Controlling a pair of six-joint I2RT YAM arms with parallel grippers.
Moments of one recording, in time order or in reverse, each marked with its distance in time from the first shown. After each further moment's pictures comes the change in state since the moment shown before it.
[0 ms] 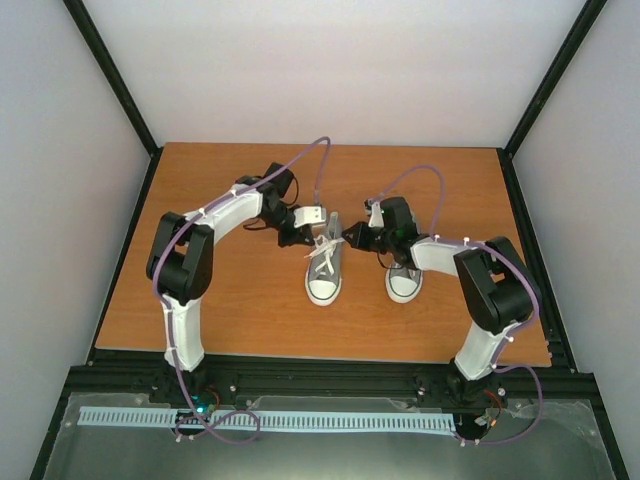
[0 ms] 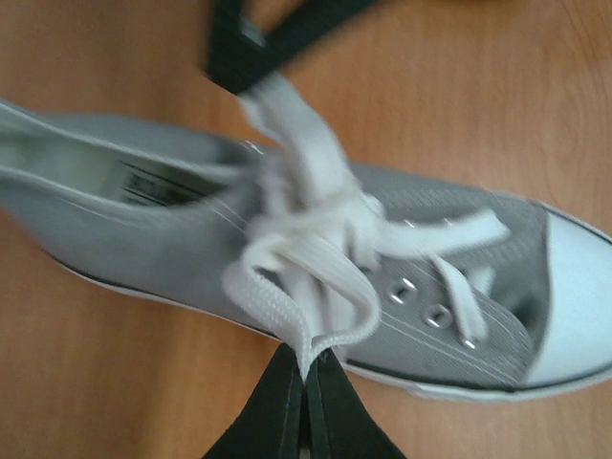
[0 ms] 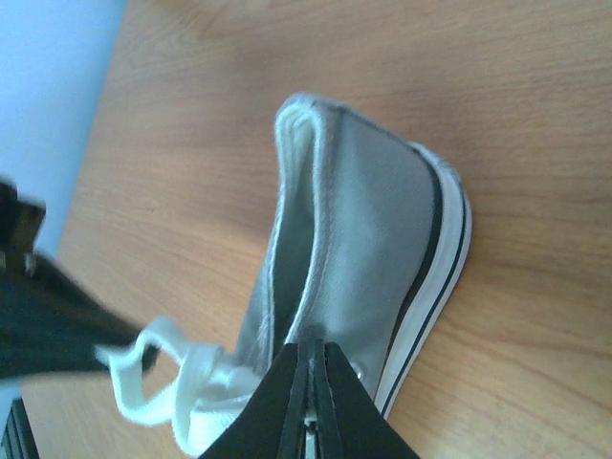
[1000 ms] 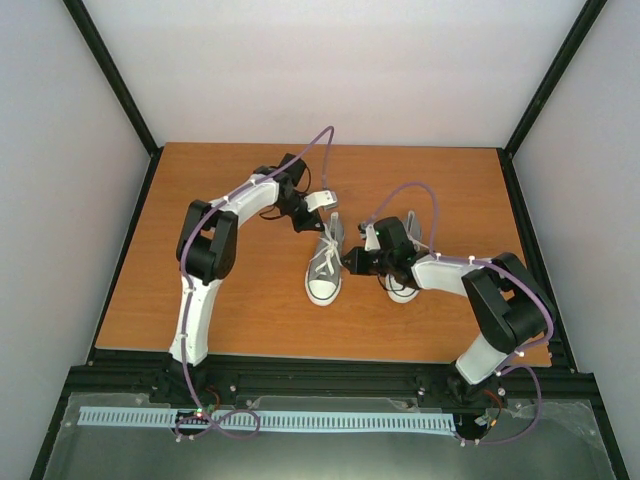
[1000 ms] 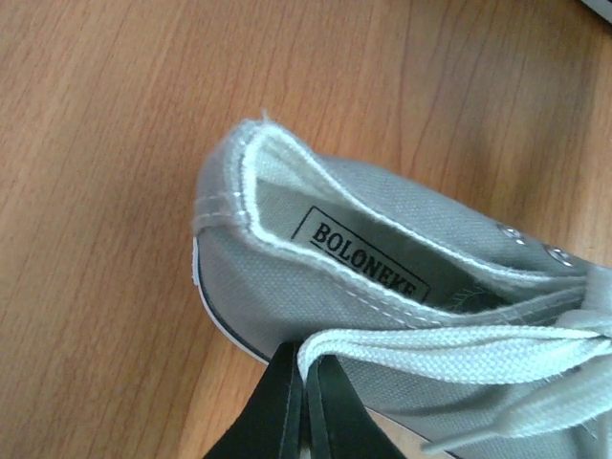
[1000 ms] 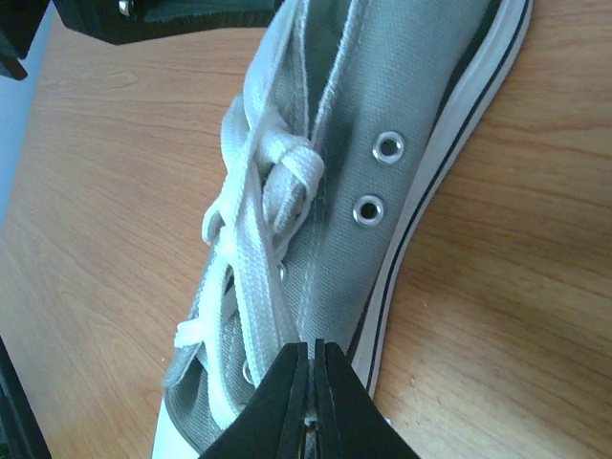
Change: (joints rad) left arm 0.005 0.288 0.331 0.022 -0.030 -0.219; right arm 0.099 -0.135 -0.145 -0.107 0.034 -0.066
